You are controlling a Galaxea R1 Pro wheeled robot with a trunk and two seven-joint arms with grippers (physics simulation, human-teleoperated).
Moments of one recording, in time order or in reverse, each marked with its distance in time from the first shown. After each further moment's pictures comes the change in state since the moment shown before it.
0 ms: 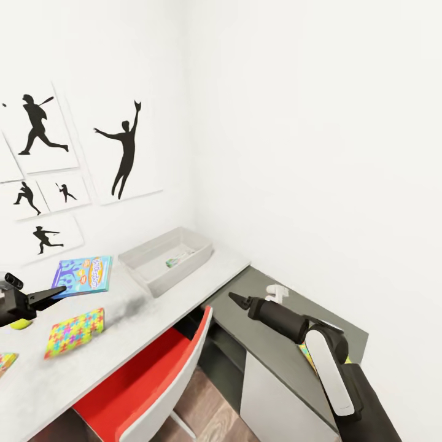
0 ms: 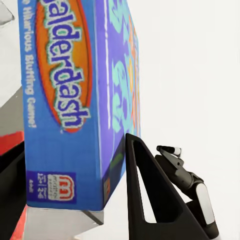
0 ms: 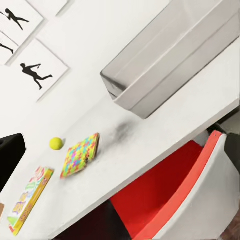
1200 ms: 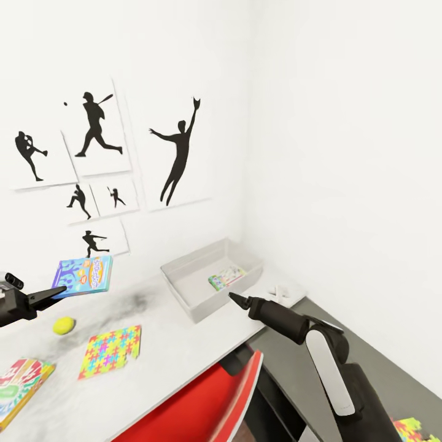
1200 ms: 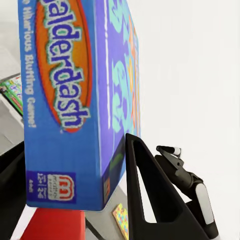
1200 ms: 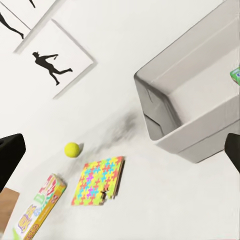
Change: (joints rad) left arm 0.000 -0.001 0.000 0.000 0.001 0.000 0.000; right arm 0.000 -0.003 -0.001 0.000 0.000 0.000 0.010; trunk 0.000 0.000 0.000
